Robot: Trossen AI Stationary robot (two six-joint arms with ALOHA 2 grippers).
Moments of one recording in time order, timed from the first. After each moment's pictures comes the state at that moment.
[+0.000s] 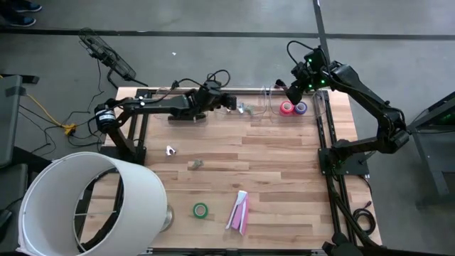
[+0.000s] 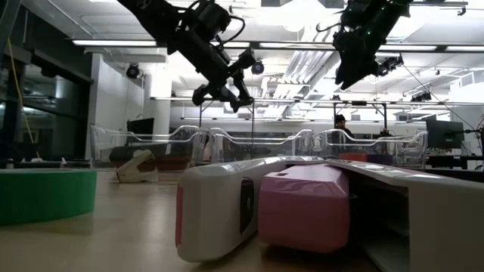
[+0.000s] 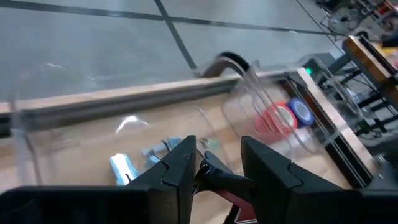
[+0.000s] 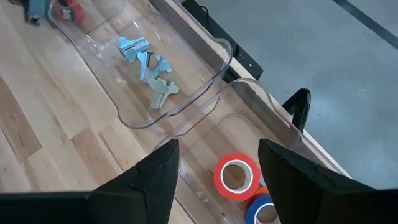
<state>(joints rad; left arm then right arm) 0.40 1.69 1.21 0.01 -0.30 -0.73 -0.96 1.29 1.25 -0.89 -0.21 -0.18</state>
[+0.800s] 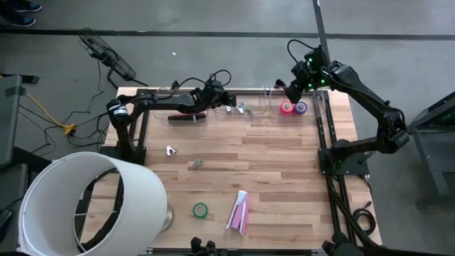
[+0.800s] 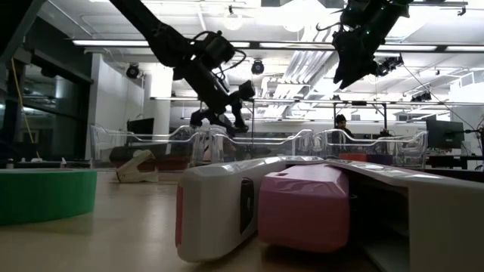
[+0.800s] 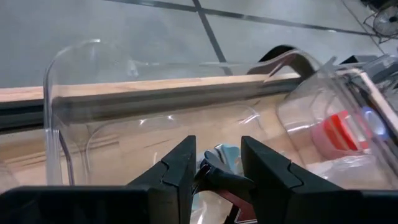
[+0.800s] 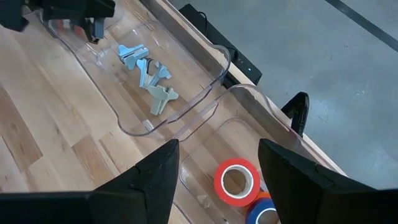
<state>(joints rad) 0.48 1.83 1.21 0.06 -0.31 -0.76 -0.96 1.29 1.25 -0.86 -0.21 -0.16</state>
